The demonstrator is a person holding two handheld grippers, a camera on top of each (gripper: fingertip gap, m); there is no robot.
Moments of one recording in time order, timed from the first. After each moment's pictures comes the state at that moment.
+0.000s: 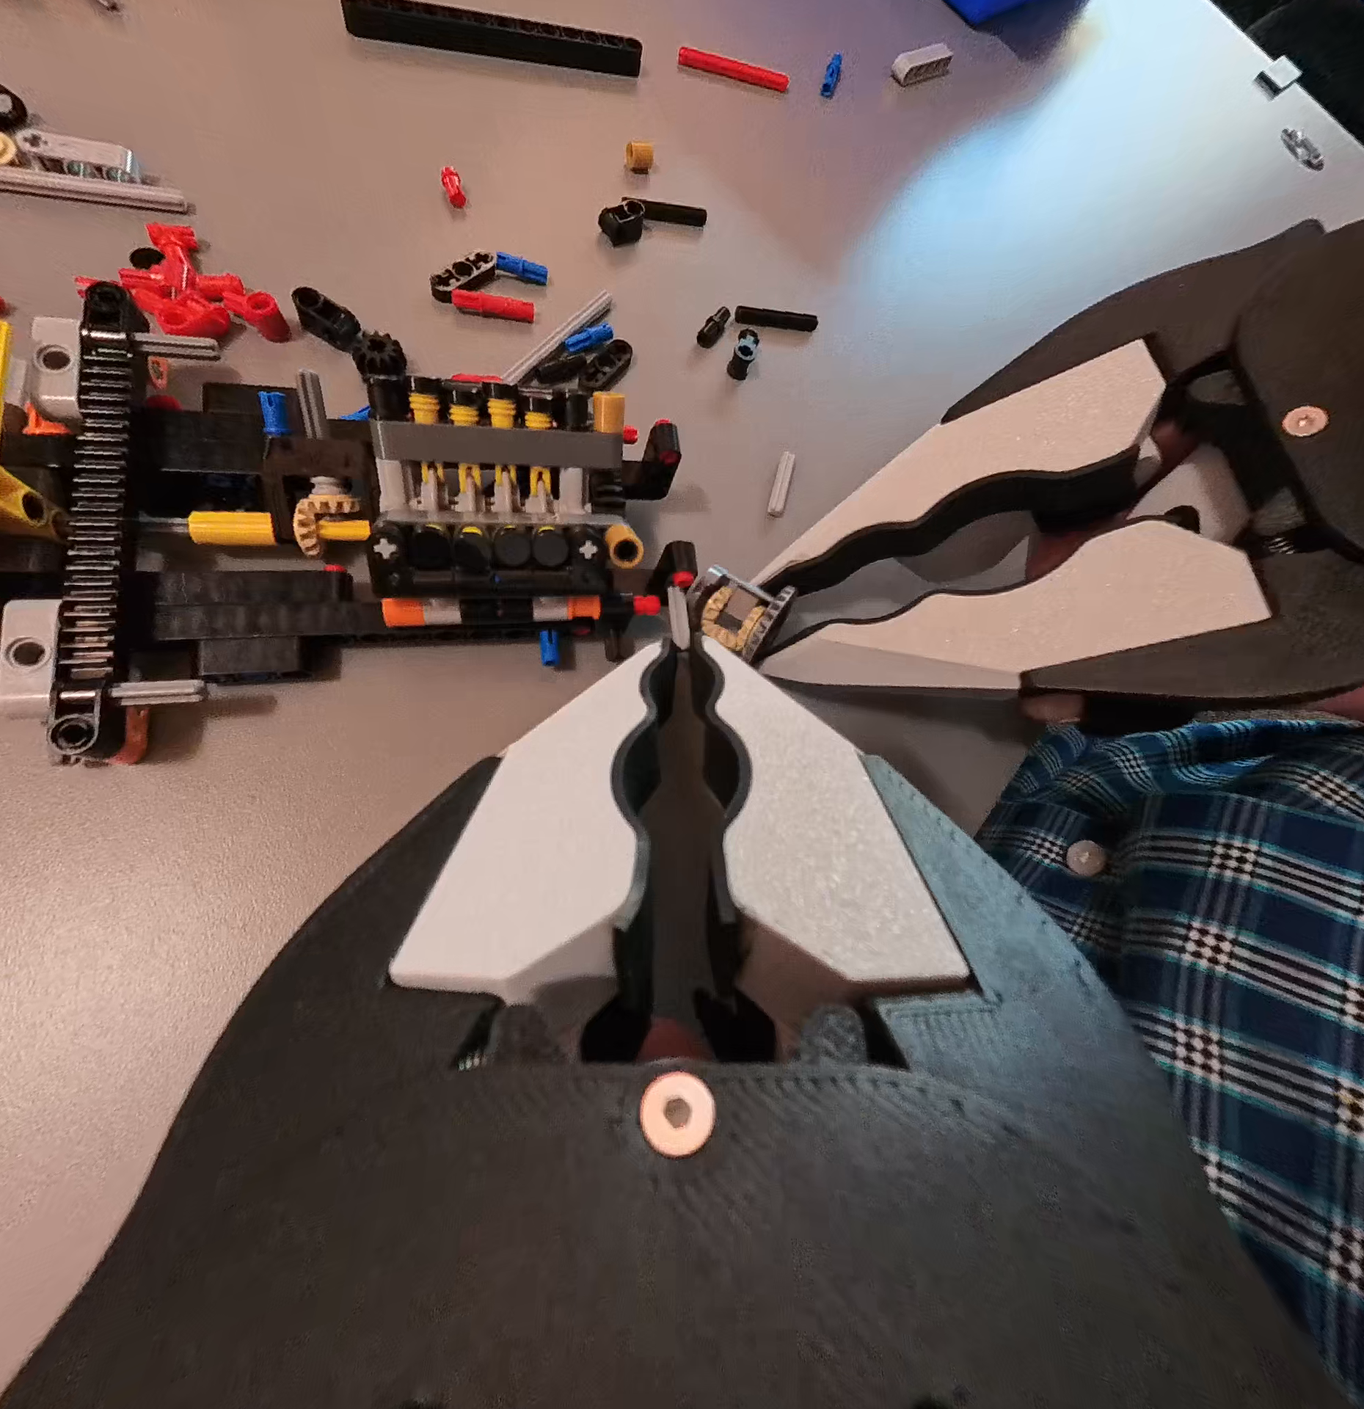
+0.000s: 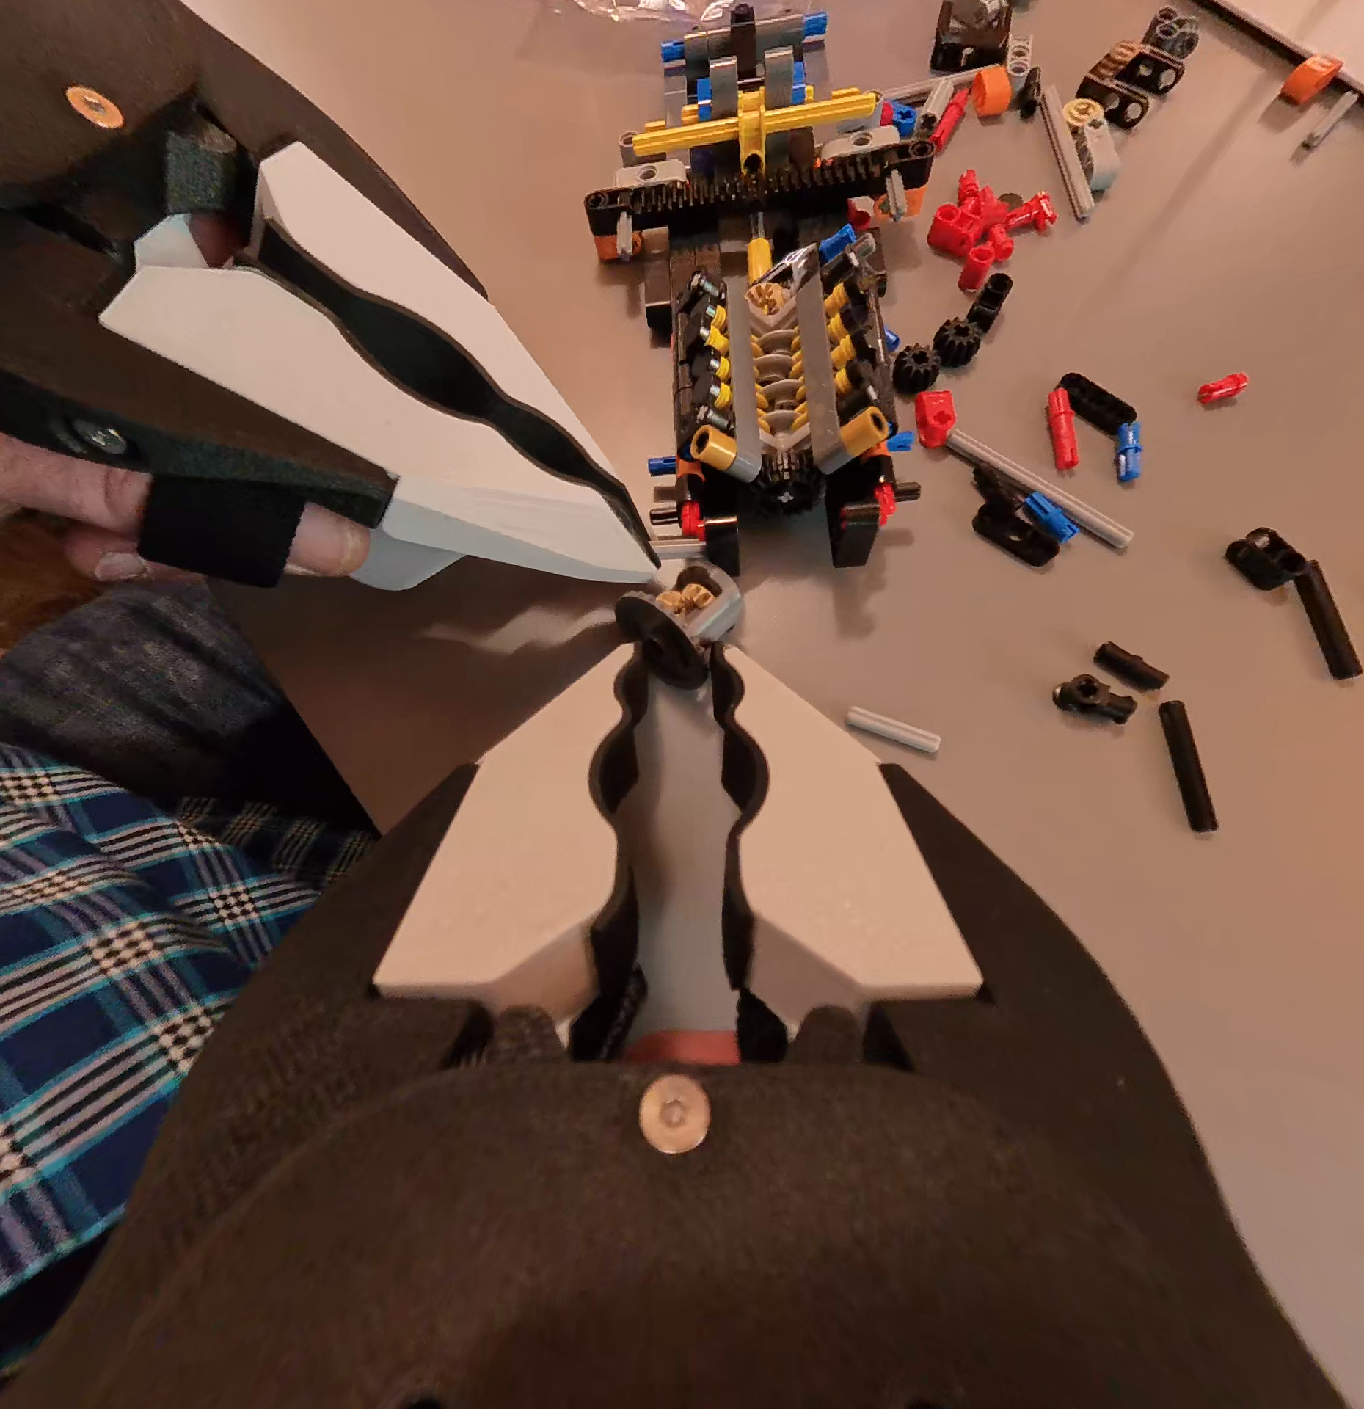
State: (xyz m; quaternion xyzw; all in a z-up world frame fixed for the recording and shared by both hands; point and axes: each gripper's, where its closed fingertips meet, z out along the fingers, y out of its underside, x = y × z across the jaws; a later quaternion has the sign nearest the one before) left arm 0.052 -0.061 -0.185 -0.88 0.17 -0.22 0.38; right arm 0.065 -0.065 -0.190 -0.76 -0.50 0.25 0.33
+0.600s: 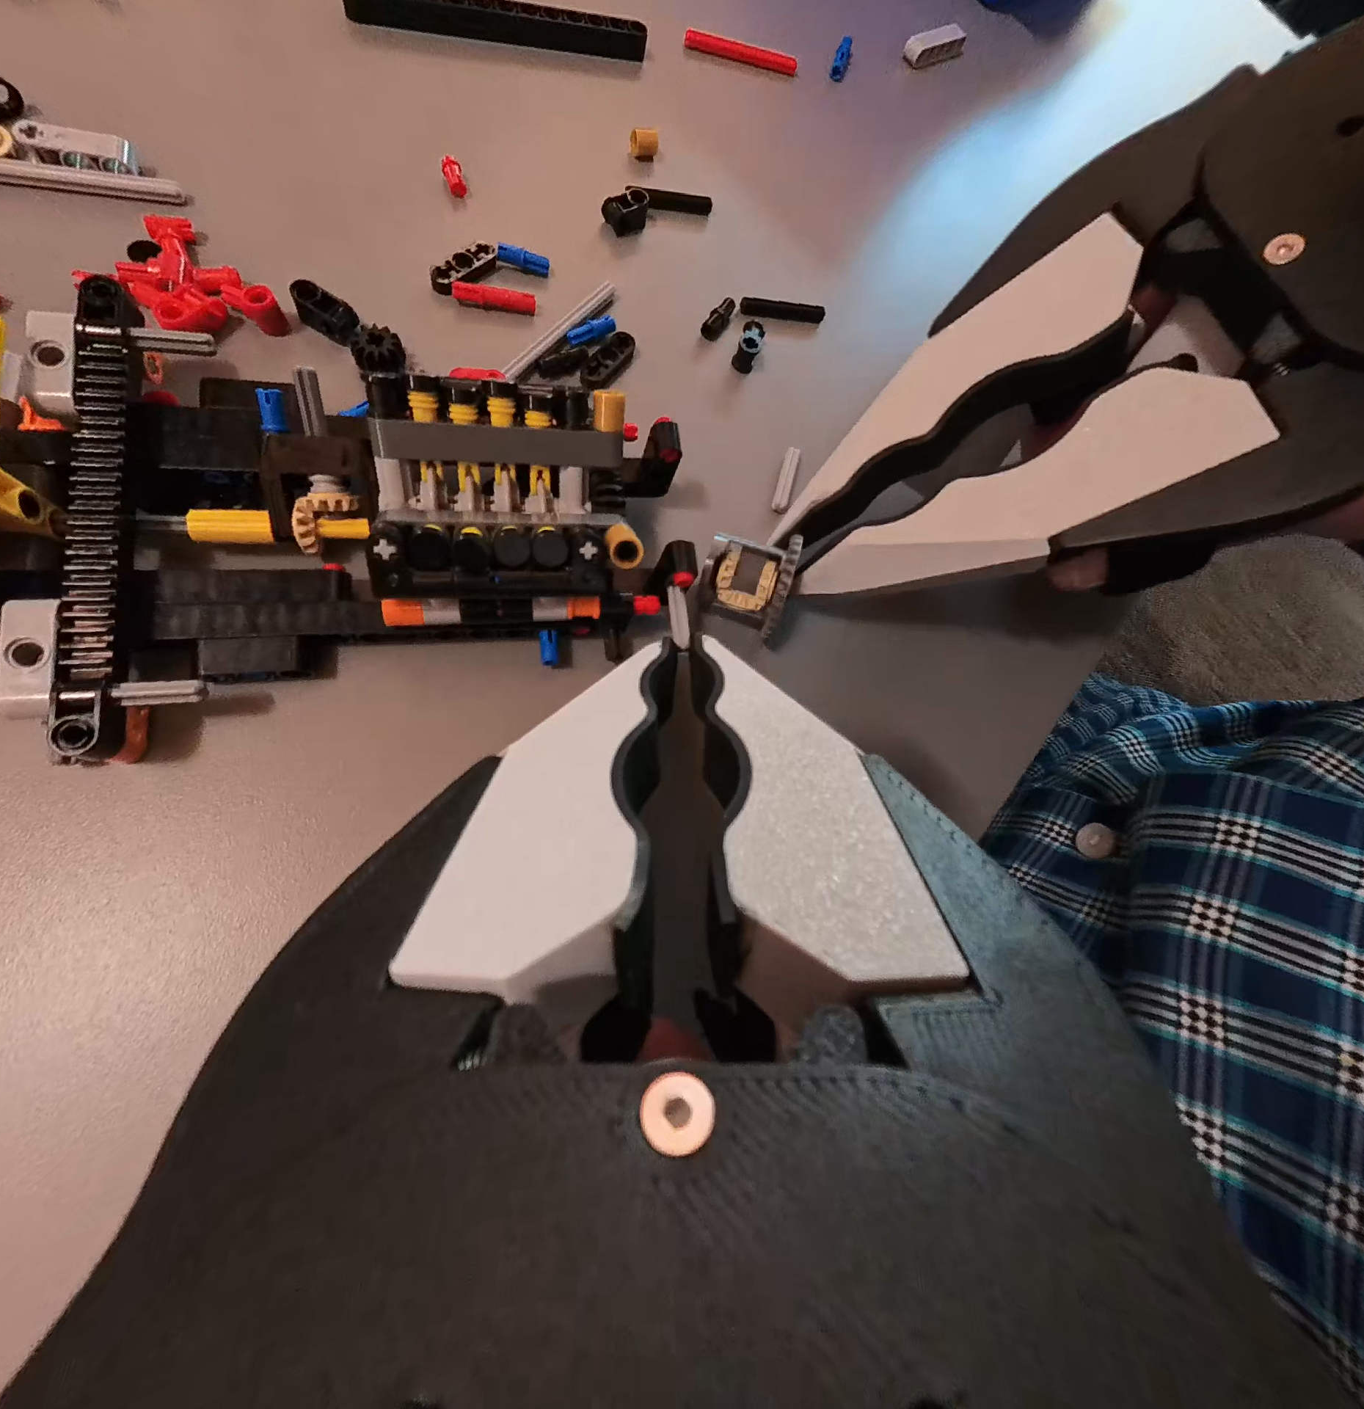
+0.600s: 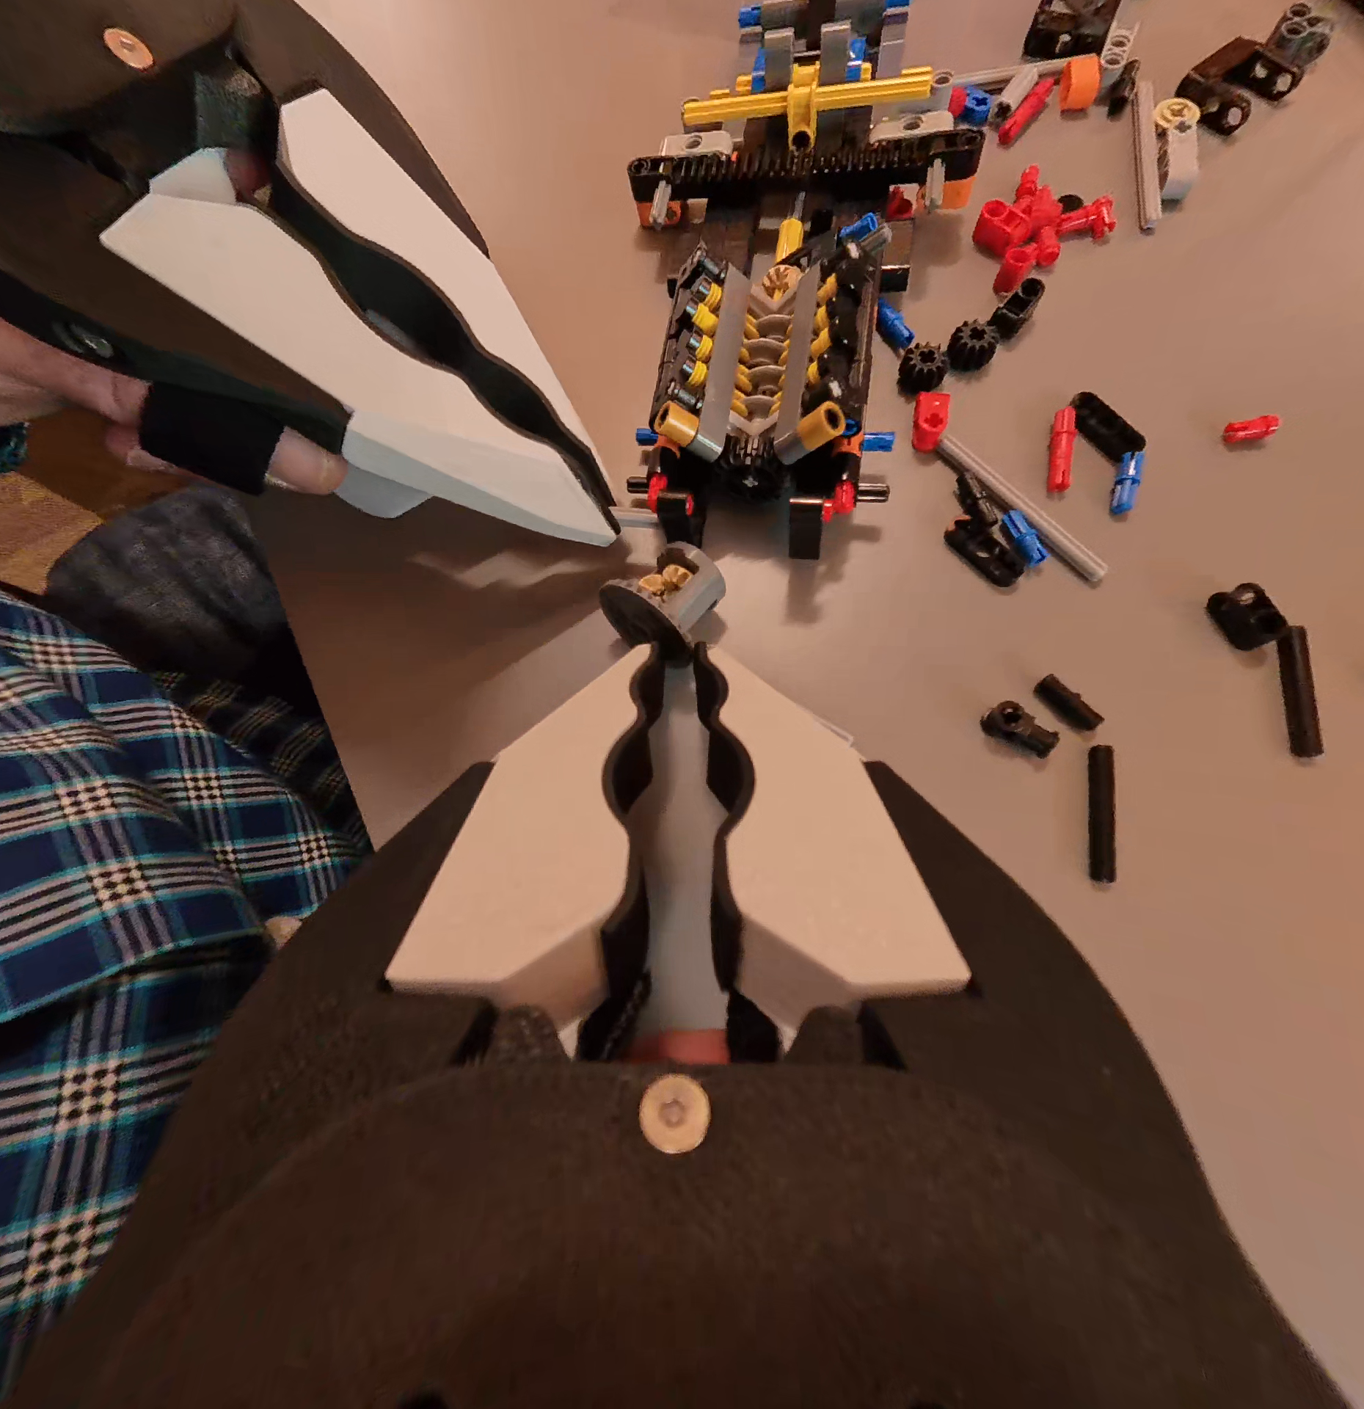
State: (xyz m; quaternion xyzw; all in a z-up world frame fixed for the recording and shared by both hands) left arm 0.053 -0.060 -0.187 -0.89 0.17 -0.21 0.37; right arm 0.080 -0.053 -0.189 -0.72 -0.56 0.30 0.28
